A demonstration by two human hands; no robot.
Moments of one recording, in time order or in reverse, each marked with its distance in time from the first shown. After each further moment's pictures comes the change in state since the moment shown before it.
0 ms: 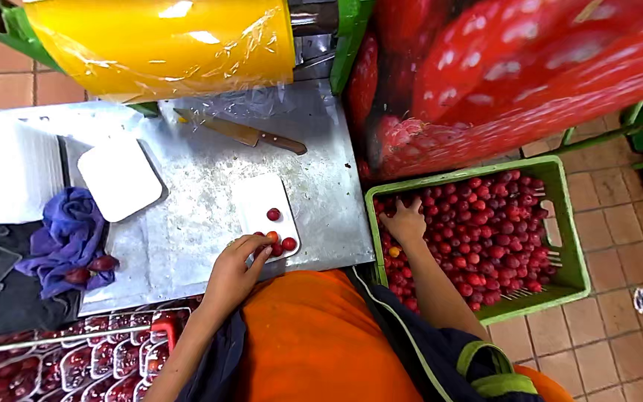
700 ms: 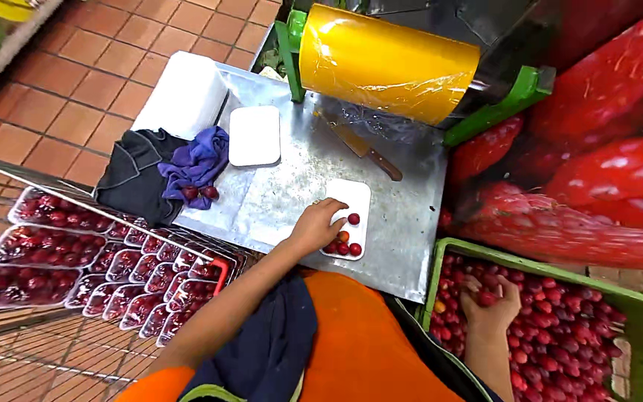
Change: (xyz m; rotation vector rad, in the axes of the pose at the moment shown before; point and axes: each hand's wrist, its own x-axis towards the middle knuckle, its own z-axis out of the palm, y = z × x) left_hand 0.042 -0.026 -0.013 -0.047 0.054 -0.118; right_hand -0.054 0.012 -0.032 1.979 -0.122 -0.017
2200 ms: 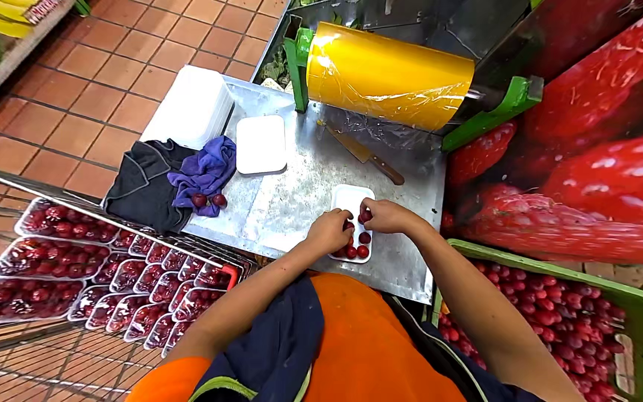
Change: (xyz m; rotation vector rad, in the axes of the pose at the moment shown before) left_hand 0.010 -0.001 0.014 0.042 -0.193 -0.174; right_hand -0.020 0.073 0.271 -2.012 -1.286 -0.165
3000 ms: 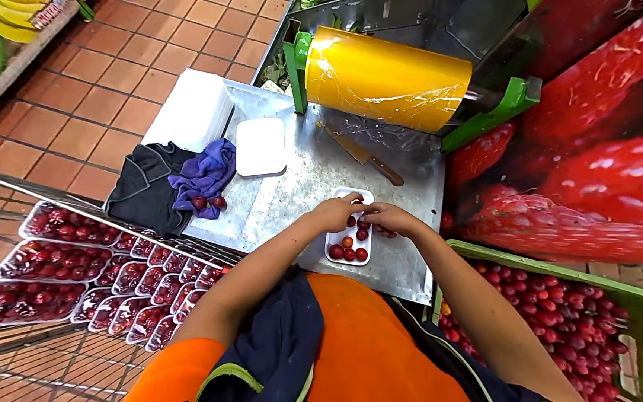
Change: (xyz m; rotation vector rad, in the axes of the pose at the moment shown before) left_hand 0.055 -0.001 -0.027 0.297 -0.185 0.349; right_hand 0.010 0.044 0.024 0.720 -0.042 0.158
